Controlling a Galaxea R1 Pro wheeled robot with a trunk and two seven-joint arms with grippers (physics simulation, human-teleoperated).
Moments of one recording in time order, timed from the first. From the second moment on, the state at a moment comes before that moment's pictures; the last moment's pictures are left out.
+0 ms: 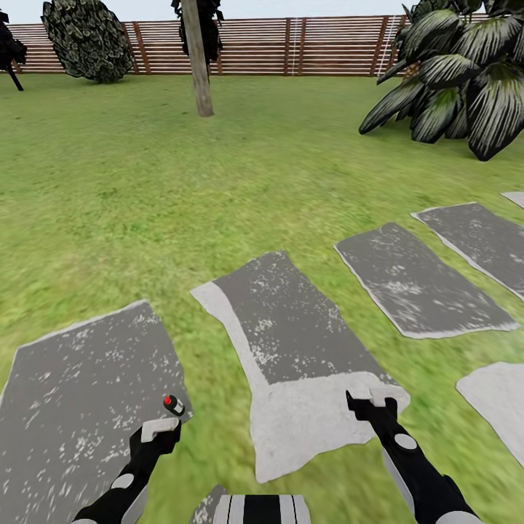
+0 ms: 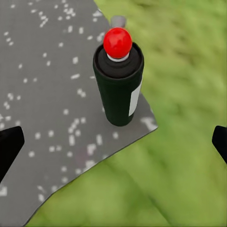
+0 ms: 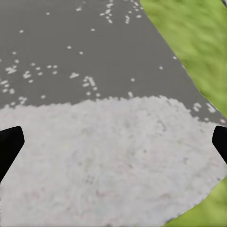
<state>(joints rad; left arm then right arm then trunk) -0.52 0.05 0.09 -0.28 0.01 -0.39 0.00 -0.46 -0.09 -0.02 -0.70 0.01 -0.09 0.00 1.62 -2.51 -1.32</state>
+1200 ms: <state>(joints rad) -0.50 0.05 0.10 -0.28 0.01 -0.47 0.00 -0.46 -0.09 -0.02 -0.70 0.01 -0.09 0.00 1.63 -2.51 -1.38</state>
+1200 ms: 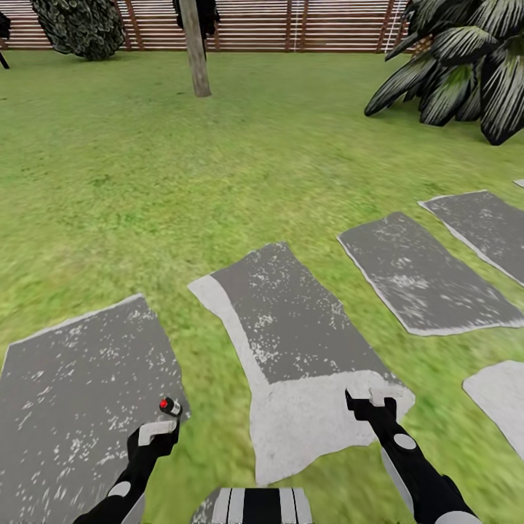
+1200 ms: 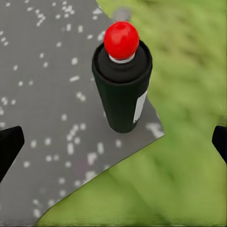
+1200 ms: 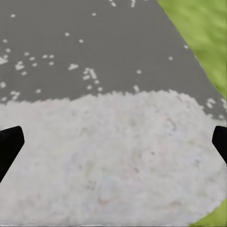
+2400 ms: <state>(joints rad) -0.50 0.05 0.09 -0.28 0.01 -0.47 0.00 -0.46 -0.09 -0.02 -0.70 0.01 -0.09 0.00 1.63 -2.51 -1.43</state>
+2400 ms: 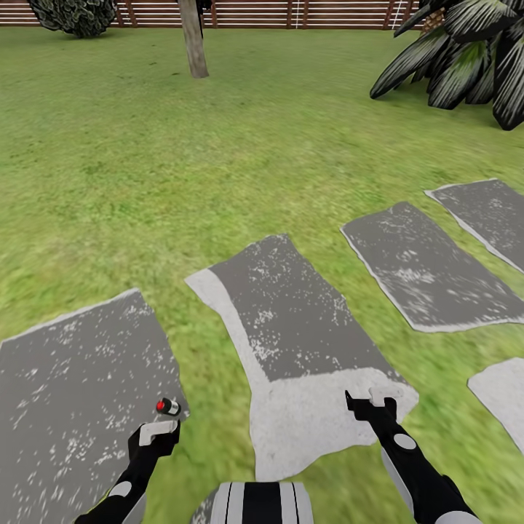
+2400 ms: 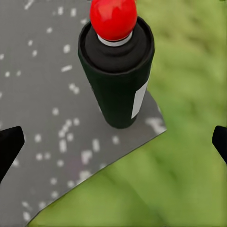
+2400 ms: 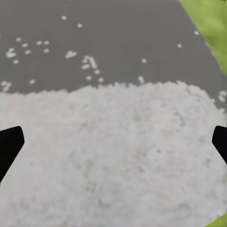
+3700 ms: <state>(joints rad) -0.50 0.05 0.09 -0.28 0.01 -0.47 0.00 -0.46 -0.09 -0.02 -0.70 0.01 -0.09 0.00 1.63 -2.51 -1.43</state>
